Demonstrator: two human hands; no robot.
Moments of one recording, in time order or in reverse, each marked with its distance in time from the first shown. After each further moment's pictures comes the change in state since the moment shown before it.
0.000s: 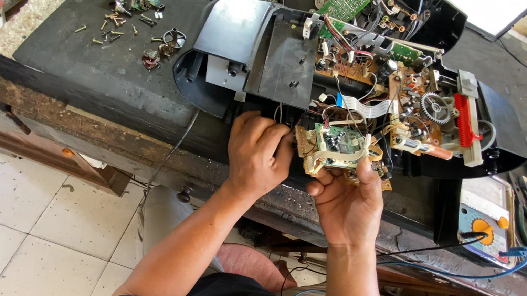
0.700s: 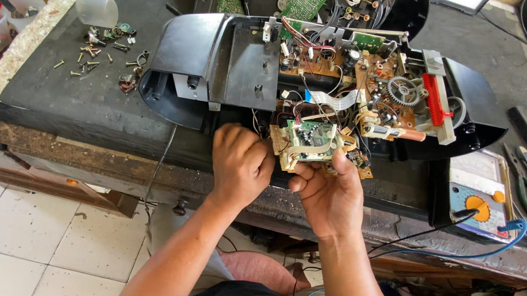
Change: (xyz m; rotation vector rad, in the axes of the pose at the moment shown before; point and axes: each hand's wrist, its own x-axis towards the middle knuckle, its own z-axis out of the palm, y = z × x) left_hand -0.022 -0.004 0.004 0.069 -0.216 0.094; right_hand -0.003 -0.005 0.022 0.014 0.005 -0.024
